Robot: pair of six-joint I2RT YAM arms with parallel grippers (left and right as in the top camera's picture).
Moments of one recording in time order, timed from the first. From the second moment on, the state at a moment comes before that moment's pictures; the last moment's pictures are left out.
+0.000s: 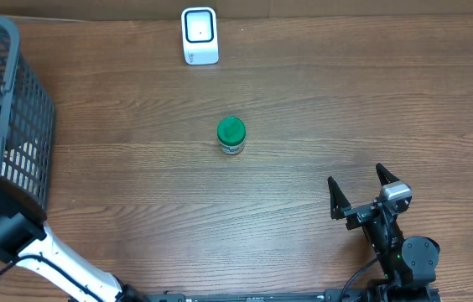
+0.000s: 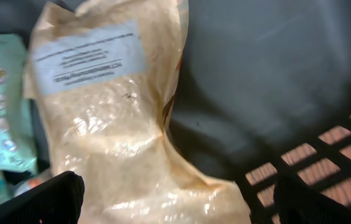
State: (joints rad) left arm 0.71 2.19 2.11 -1.32 0.00 -0.40; right arm 0.05 0.01 0.03 -0.06 -0.24 0.04
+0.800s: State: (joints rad) left arm 0.71 2.38 2.11 -1.38 -0.06 -0.37; right arm 0.05 0.01 0.03 -0.06 -0.24 0.05
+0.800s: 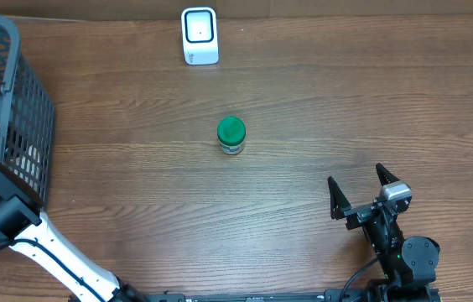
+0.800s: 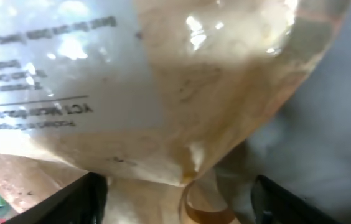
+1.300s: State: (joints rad) left arm 0.71 2.38 2.12 -1.42 -0.11 -0.34; right arm 0.05 0.01 0.03 -0.06 -0.24 0.04
